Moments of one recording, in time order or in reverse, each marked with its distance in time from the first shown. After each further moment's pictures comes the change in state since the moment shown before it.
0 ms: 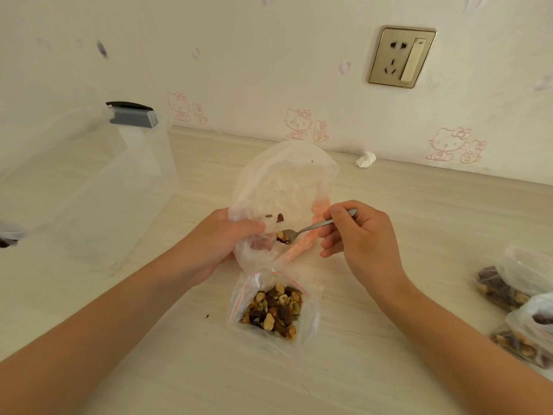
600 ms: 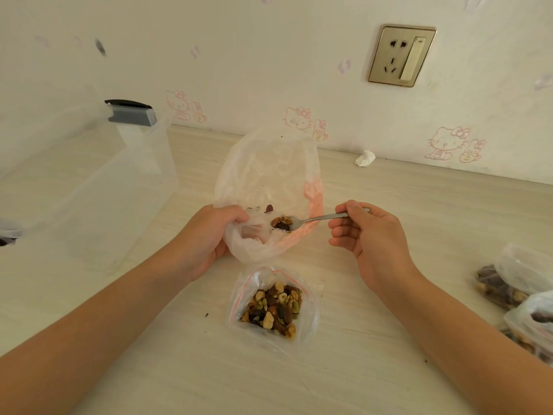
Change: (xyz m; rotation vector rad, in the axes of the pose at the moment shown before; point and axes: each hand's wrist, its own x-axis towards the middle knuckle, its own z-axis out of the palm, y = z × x) left_hand 0.005 -0.002 -0.007 -0.193 0.136 -0.040; right_hand 0.011 -0.001 -0.010 0.396 0.091 0.290
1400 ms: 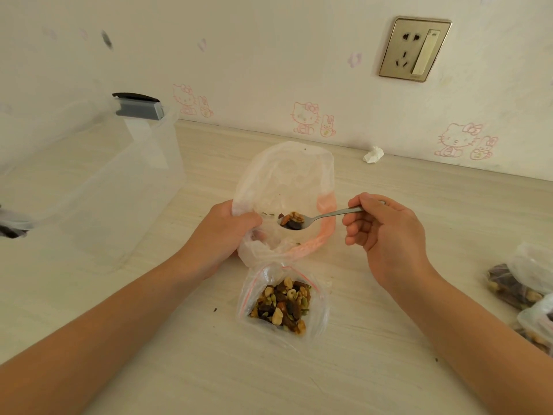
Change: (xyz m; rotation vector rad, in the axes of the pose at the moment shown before) left_hand 0.007 -0.015 -0.002 0.302 0.047 0.161; right_hand -0.007 -0.007 0.001 0.052 -0.072 -0.064
